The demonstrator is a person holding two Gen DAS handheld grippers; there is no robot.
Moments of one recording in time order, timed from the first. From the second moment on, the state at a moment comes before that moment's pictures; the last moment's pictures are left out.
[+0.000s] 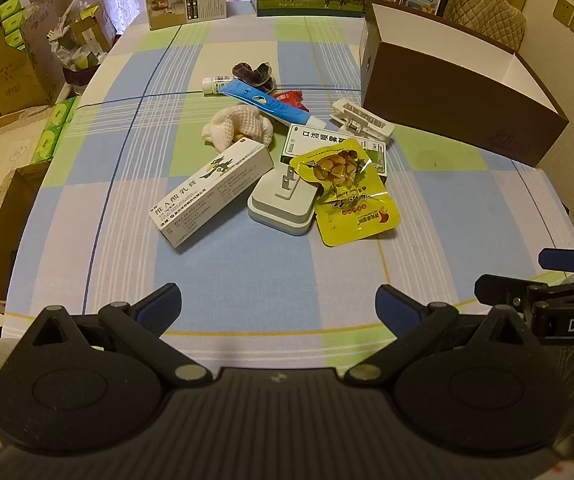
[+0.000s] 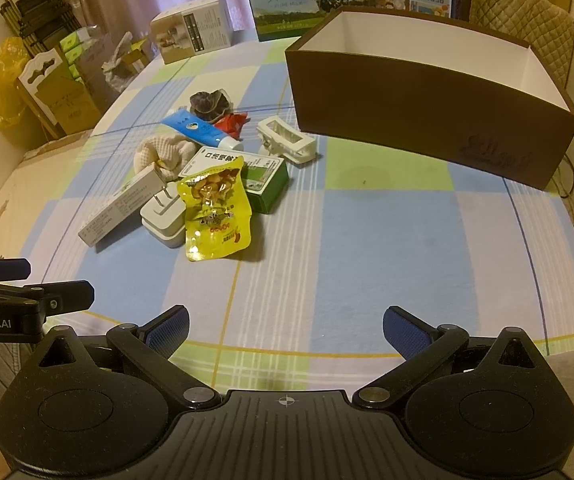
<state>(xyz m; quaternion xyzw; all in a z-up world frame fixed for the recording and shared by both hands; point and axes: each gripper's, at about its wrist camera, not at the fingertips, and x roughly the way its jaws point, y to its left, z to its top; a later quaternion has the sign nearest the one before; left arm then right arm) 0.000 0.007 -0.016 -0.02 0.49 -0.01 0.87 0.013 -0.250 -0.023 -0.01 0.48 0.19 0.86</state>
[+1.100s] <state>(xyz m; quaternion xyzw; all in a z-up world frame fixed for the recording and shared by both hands) 0.012 0.016 -0.023 -0.02 0.49 0.00 0.87 0.026 -0.231 -0.026 -0.02 0.47 0.20 0.86</state>
